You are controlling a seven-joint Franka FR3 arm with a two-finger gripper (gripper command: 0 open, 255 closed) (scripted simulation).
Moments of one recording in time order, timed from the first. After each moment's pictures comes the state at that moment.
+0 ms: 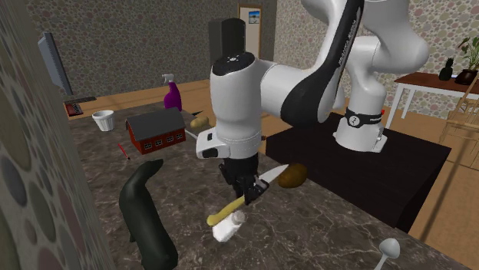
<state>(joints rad) 0.10 0.52 -0.09 -2.00 -0.07 2.35 -0.12</state>
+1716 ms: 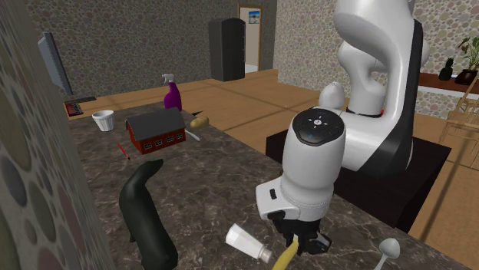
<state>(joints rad) 0.28 0.63 -0.02 -2.05 -0.07 2.50 0.12</state>
